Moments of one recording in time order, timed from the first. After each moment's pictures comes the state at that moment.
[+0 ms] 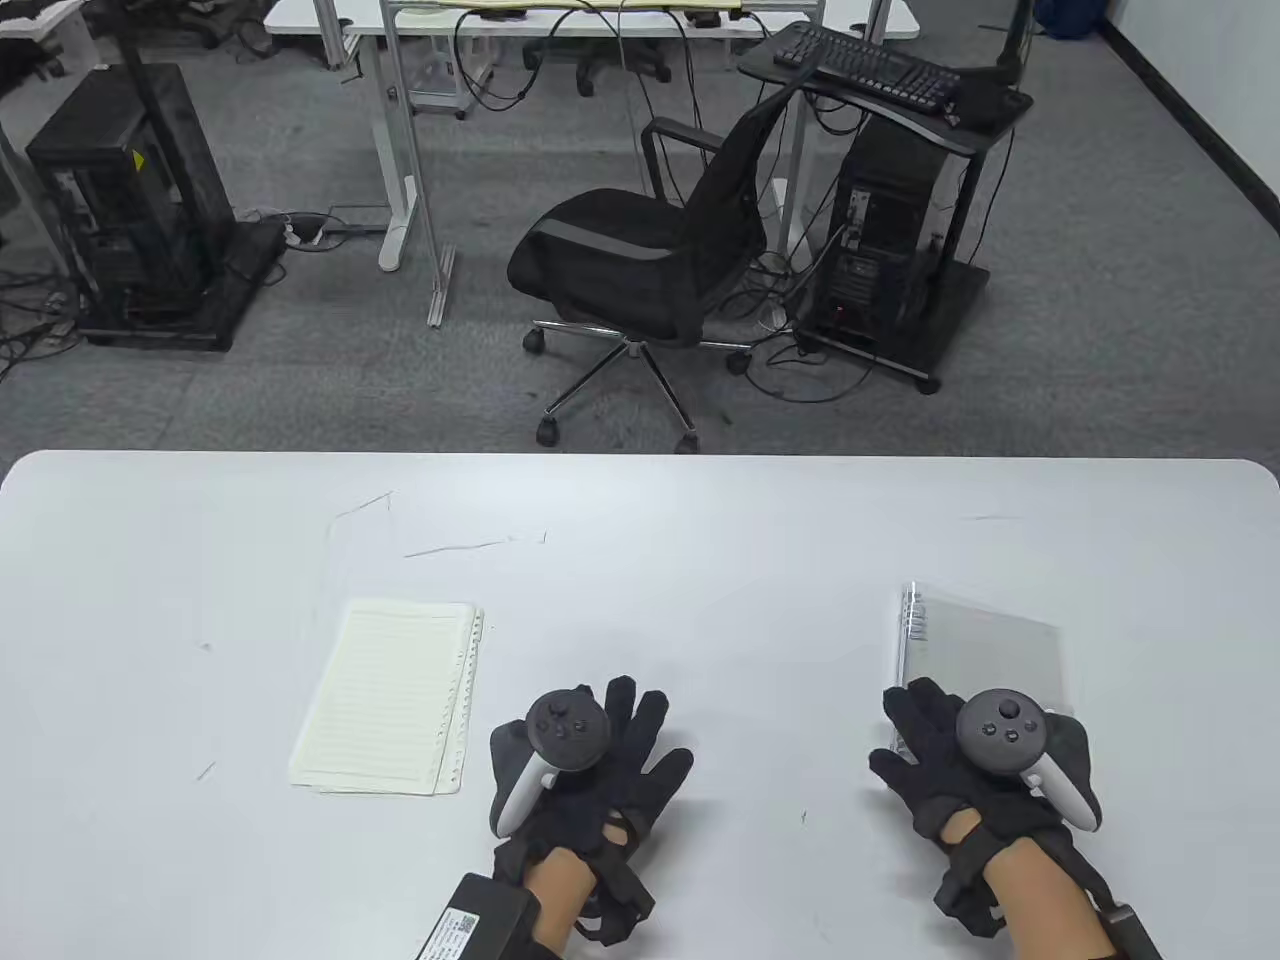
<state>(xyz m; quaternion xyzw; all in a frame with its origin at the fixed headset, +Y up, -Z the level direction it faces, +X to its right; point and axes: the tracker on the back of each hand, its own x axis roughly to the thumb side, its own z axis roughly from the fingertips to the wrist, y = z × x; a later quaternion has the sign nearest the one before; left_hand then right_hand) -0.088 -0.756 -0.353 -0.17 -0.06 0.39 0.90 0.289 -0.752 -0.361 0.04 0.12 0.95 0.30</state>
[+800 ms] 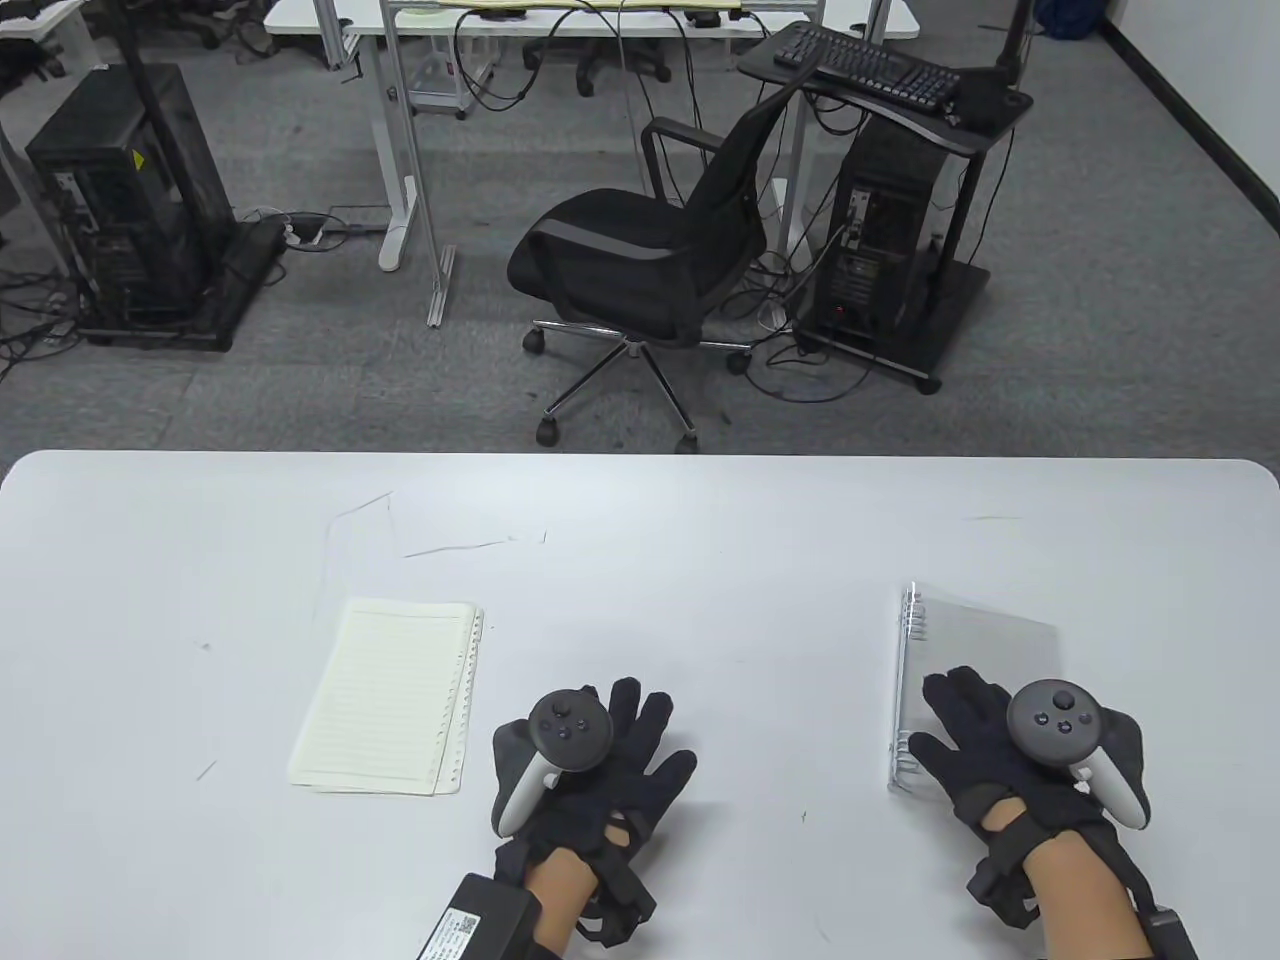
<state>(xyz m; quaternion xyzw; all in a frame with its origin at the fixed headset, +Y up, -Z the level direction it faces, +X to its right) -0.085 -0.757 -0.353 -0.18 -0.07 0.39 0.90 0.323 -0.737 -0.361 0.02 0.11 0.94 0.33</state>
